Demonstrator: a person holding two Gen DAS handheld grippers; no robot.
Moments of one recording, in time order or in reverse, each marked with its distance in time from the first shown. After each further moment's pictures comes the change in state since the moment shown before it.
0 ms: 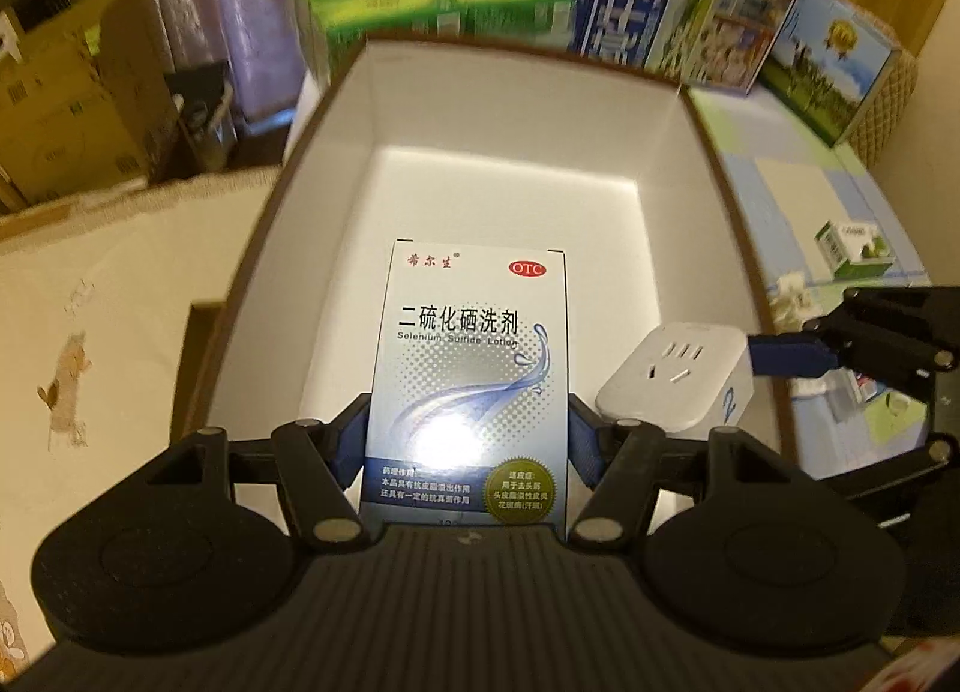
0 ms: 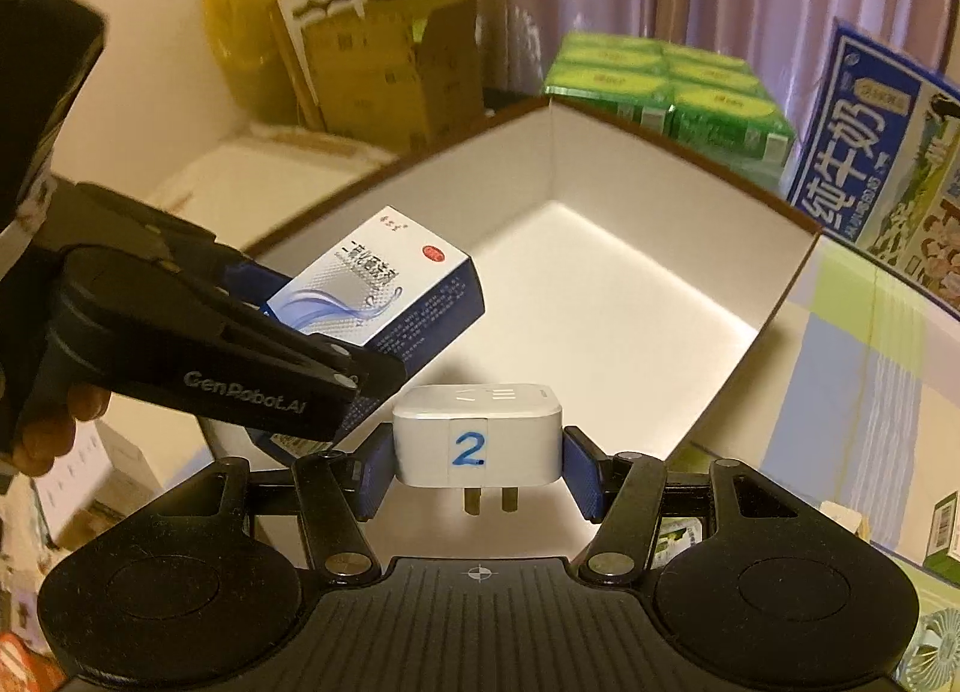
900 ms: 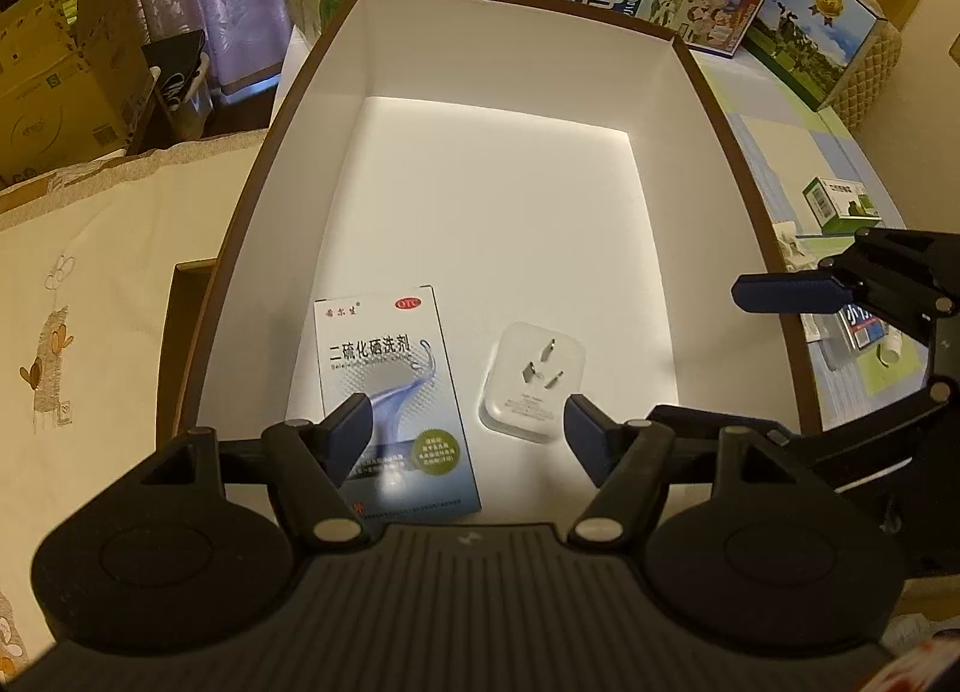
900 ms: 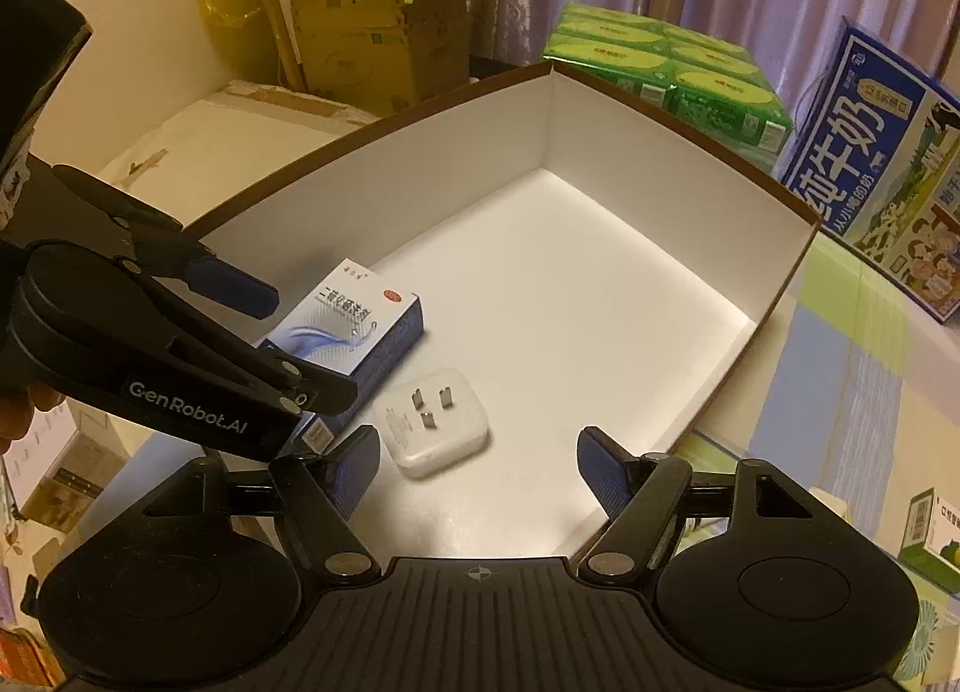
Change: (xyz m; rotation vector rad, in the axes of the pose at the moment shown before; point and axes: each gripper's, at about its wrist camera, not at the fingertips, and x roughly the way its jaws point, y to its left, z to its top) left arm -0.003 0.013 -0.016 0.015 0.051 -0.048; right arm 0.003 0.015 -0.007 -0.019 0.042 -0.071
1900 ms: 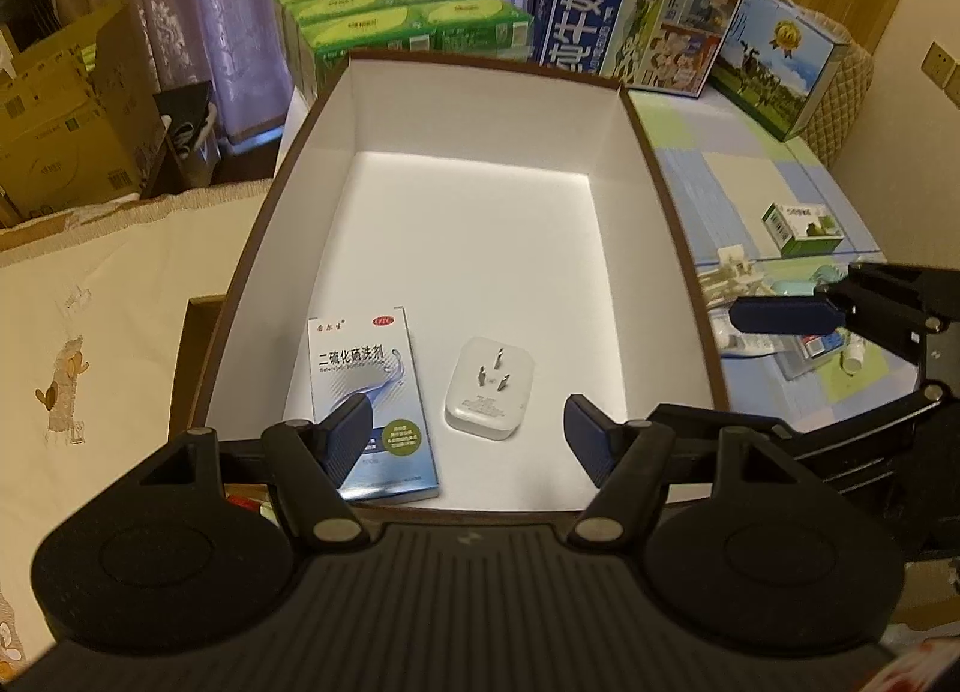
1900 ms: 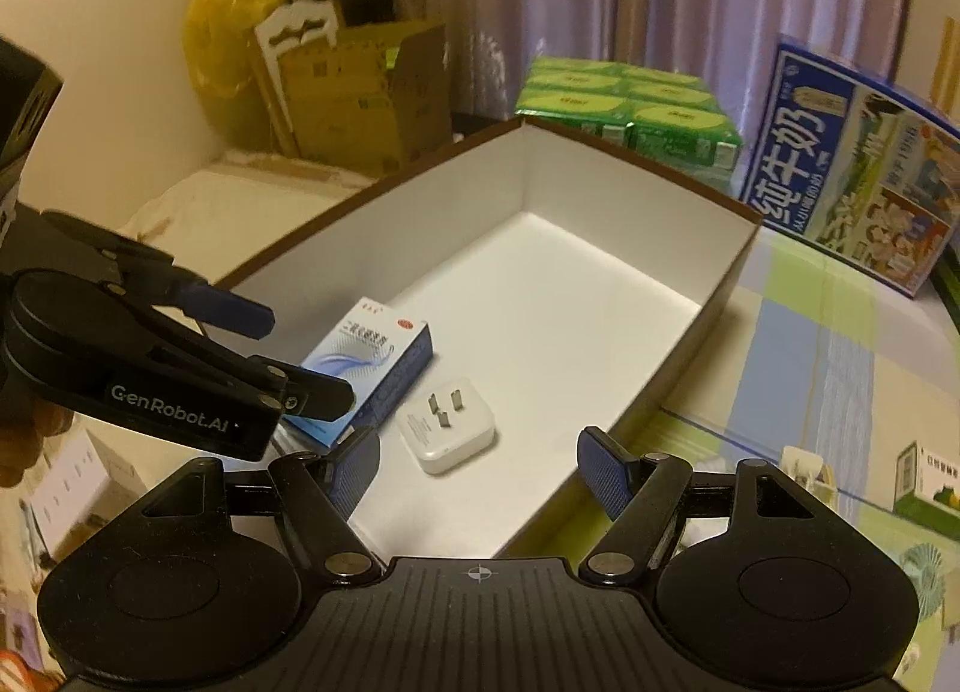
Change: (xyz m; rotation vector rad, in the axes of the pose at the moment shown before) left arm -0.053 -0.028 -0.023 0.012 -0.123 0.014; right arm -0.058 0.000 -0.029 0.103 -0.146 0.017
